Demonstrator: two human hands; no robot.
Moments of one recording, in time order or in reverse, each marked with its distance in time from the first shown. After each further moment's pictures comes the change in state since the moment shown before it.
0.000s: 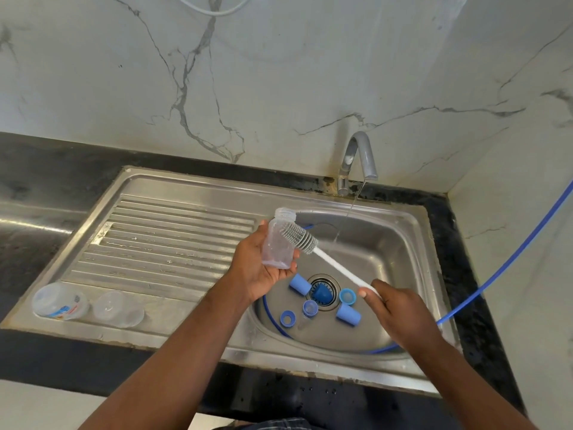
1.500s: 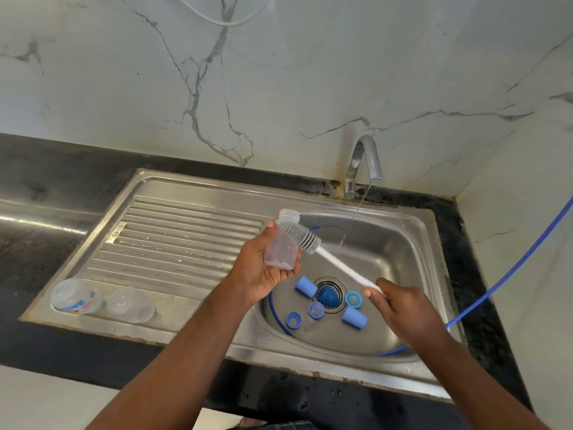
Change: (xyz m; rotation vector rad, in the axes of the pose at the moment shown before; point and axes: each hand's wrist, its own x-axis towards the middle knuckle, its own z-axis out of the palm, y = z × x) left_hand -0.011 0.001 -0.004 0.008 -0.068 0.062; right_hand 0.005 -0.001 -0.005 -0.058 0.062 -0.099
